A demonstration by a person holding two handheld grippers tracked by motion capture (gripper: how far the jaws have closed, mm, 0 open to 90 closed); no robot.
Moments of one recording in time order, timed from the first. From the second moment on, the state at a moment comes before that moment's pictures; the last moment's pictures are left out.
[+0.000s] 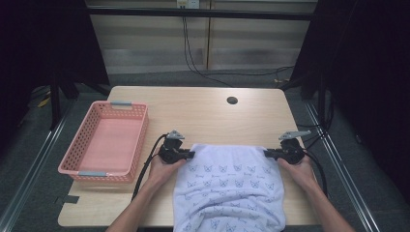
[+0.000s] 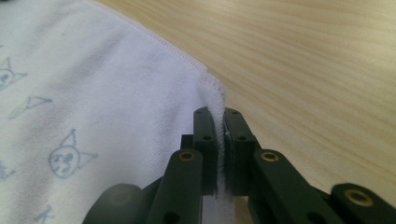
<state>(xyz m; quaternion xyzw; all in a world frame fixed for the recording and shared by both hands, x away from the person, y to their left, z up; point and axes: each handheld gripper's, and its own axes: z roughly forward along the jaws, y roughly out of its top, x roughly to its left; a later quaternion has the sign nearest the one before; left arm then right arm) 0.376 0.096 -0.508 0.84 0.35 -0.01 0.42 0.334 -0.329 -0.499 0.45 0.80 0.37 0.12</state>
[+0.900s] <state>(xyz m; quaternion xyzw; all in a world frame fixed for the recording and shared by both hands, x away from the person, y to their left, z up) 0.380 0.120 -0.403 0.81 0.33 0.05 0.49 0.345 -0.343 -0.412 0.43 0.75 0.50 0.13</state>
